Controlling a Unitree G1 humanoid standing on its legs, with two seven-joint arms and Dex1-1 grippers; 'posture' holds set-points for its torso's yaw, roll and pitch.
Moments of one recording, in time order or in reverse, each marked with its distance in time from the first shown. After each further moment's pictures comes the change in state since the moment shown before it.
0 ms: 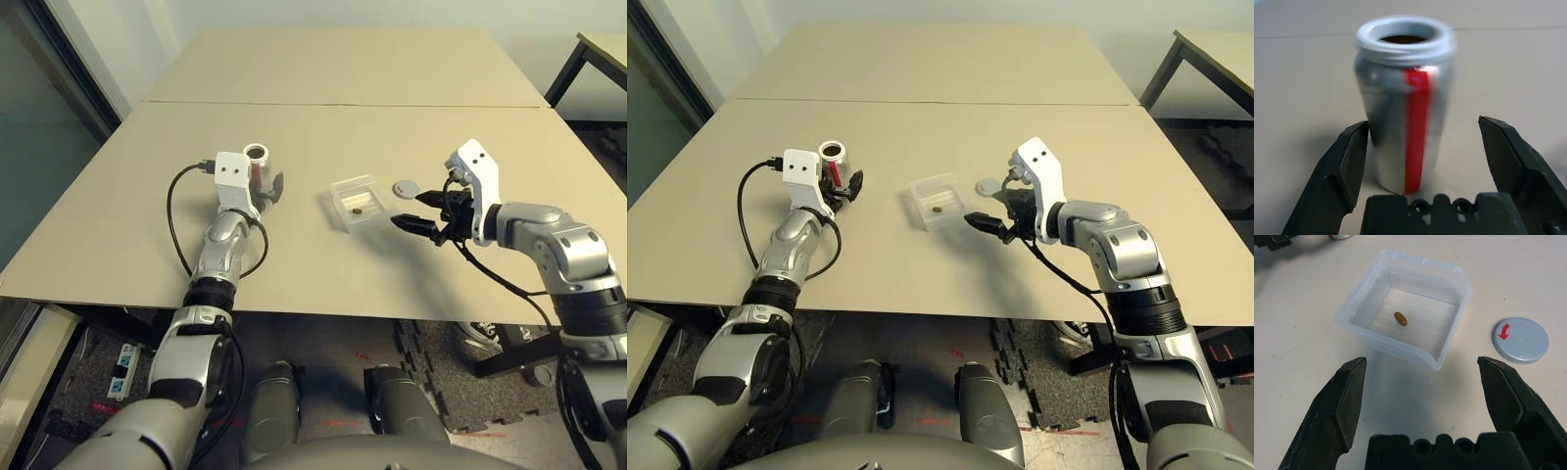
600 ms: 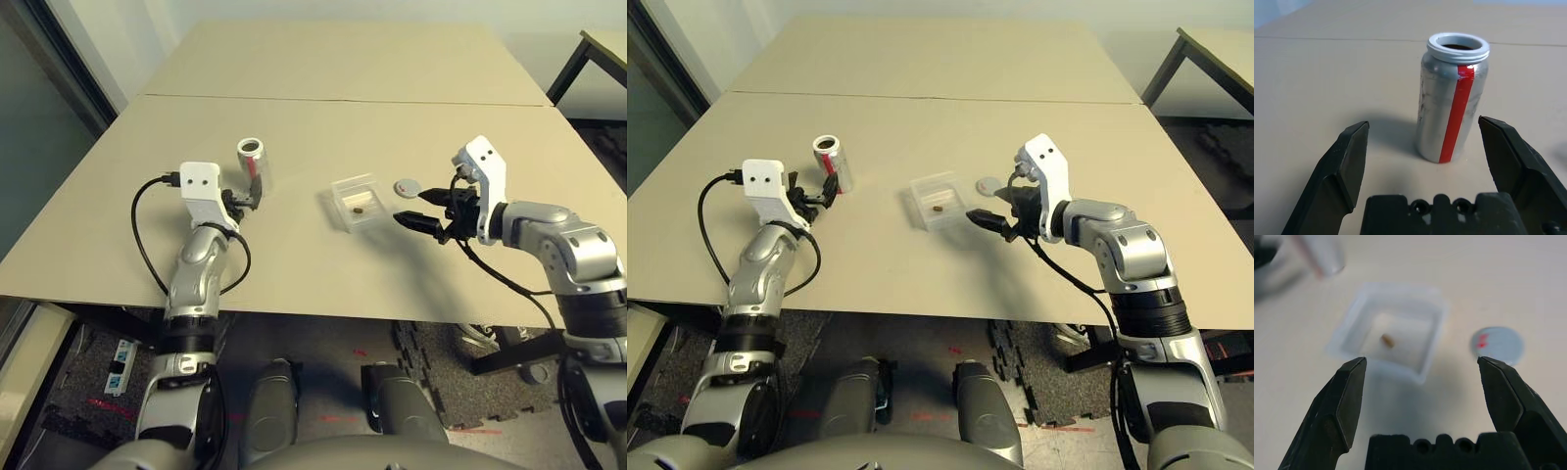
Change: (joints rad) left arm 0.293 0.044 0.032 -0.563 -0.097 0.240 0.010; right arm 0.039 0.057 -0.203 -0.041 0.100 0.047 -0.100
